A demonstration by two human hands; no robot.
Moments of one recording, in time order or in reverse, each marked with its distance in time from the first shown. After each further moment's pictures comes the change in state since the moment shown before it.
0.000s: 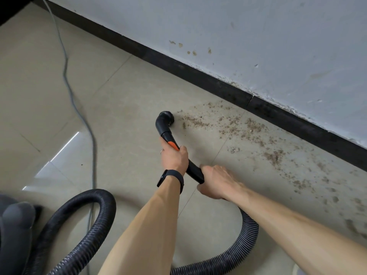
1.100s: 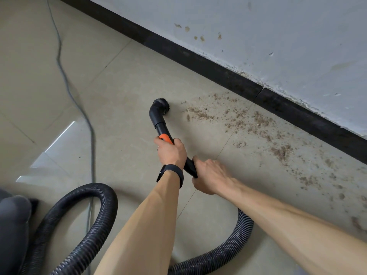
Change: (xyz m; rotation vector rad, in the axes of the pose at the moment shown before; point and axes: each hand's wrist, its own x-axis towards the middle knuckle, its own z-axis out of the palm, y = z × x) left_hand 0.030 -0.021 0.000 -0.112 0.107 -0.100; right_hand 0.024 -0.024 0.020 -0.062 0.048 -0.065
